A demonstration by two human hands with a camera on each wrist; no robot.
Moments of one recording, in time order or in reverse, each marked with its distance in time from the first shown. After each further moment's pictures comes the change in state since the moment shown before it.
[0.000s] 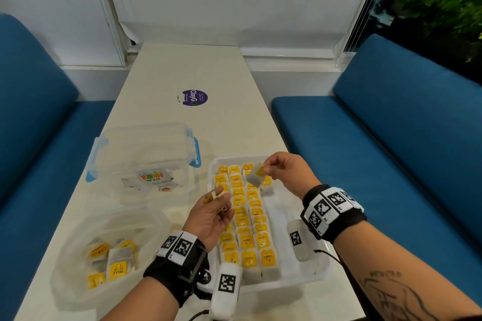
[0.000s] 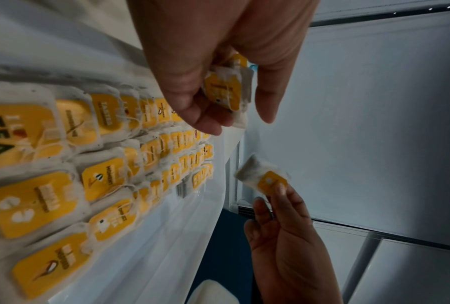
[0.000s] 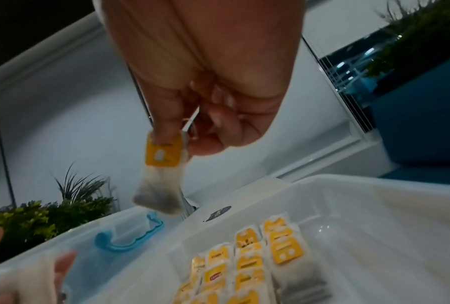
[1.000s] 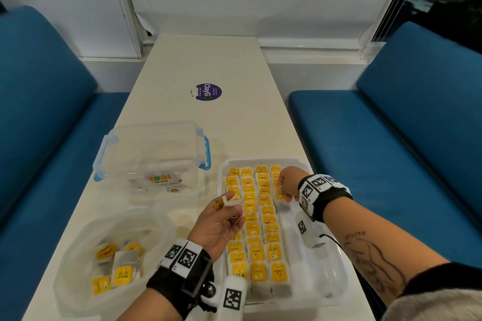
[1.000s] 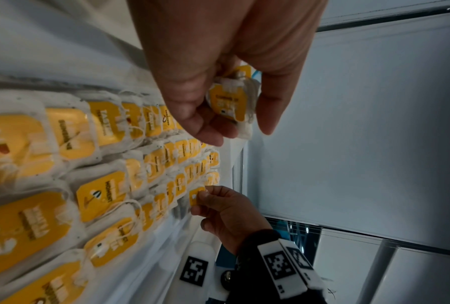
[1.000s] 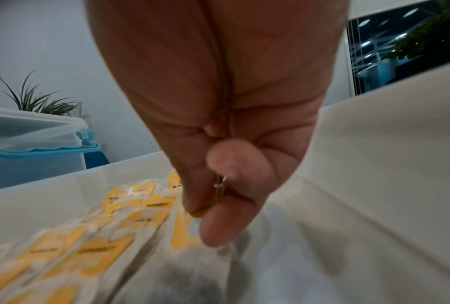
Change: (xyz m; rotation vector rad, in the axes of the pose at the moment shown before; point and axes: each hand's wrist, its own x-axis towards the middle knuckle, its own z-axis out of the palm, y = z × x) left_hand 0.008 0.001 -0.003 0.023 -0.024 -0.022; right_hand 0.076 0.032 0.022 -0.753 -0.513 0.516
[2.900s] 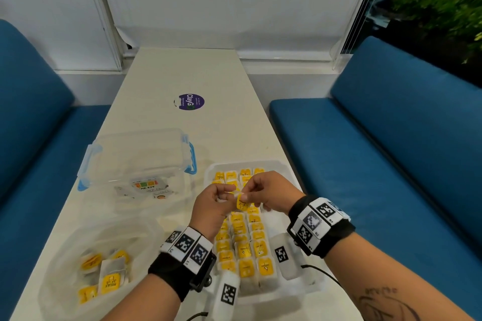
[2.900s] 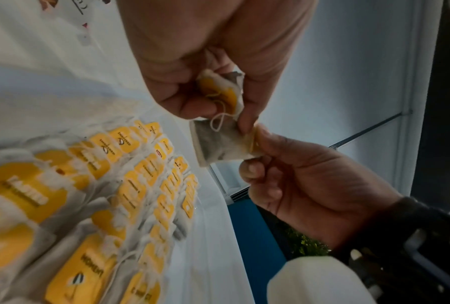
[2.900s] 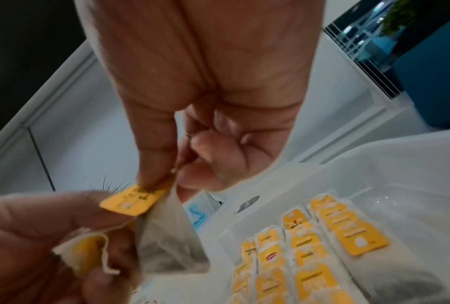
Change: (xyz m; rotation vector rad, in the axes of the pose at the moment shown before) left_hand -0.001 0.007 0.027 0.618 -0.032 0.373; right_hand -0.087 -0.005 0.030 0.577 0.251 -0.543
